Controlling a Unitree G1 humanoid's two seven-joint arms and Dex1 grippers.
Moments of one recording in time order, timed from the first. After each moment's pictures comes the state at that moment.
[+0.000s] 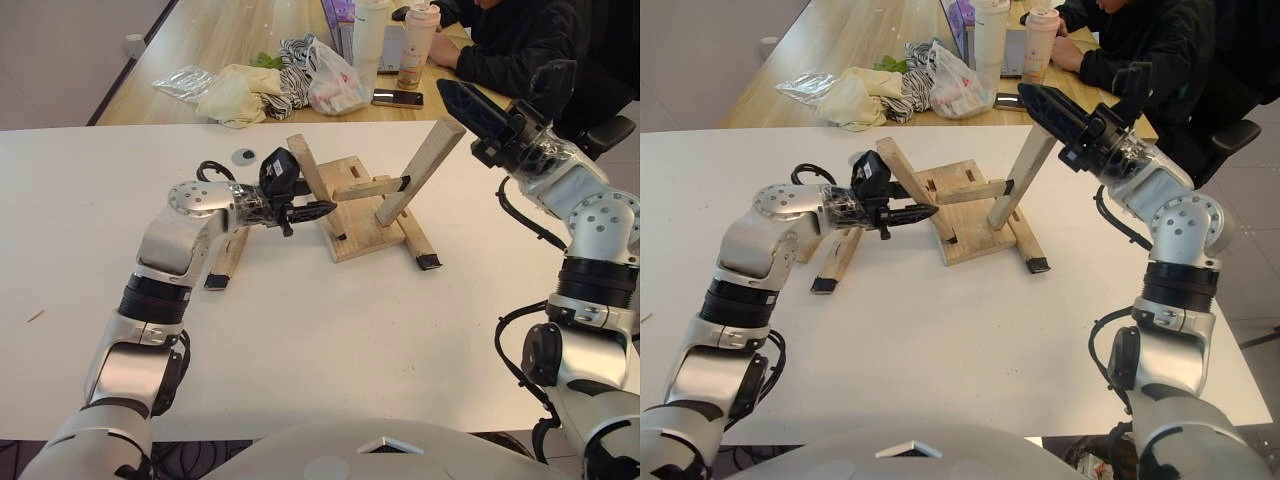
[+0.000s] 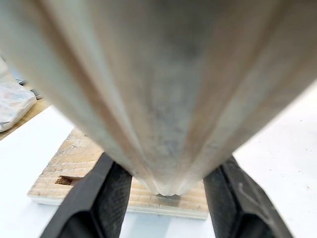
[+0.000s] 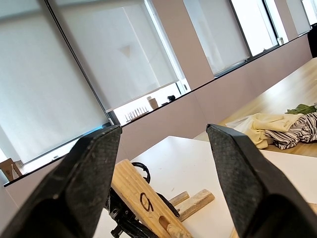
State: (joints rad) left arm -0.55 0.49 -0.18 0.01 -0.29 0.57 -0.92; right arm -0.63 -0.44 -0.31 0.13 0.97 0.82 0.78
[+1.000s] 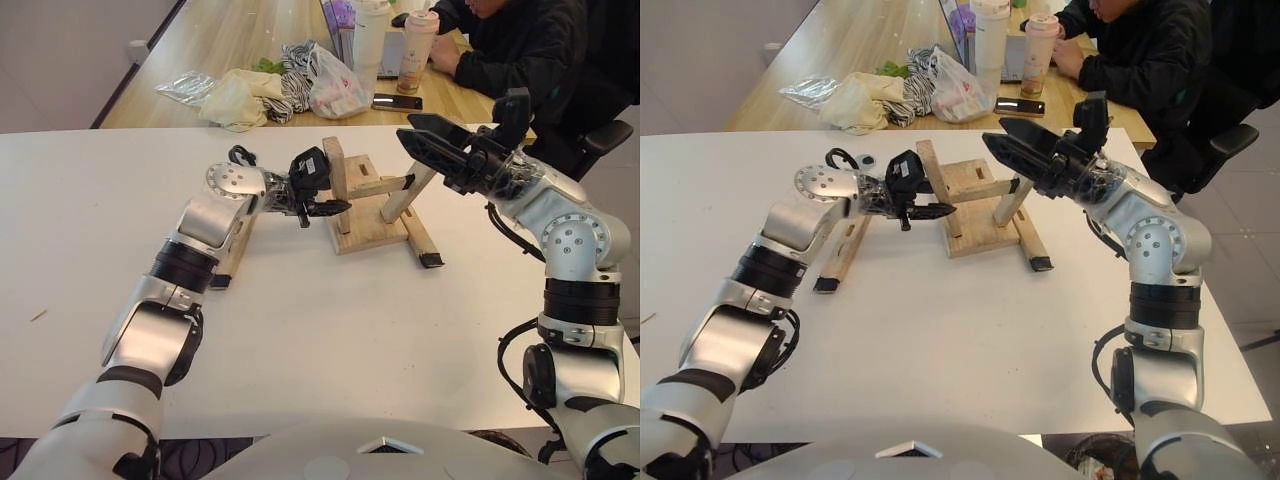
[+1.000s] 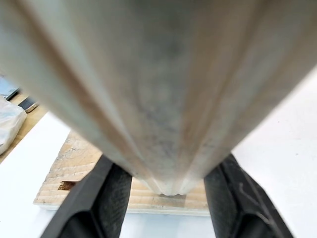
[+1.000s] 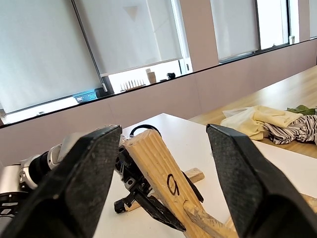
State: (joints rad) left arm -0.74 0.43 -0.37 0.40 -0.17 0.31 -0.98; right arm -0.53 -0.44 -0.17 -0.01 0.82 0.68 0.85
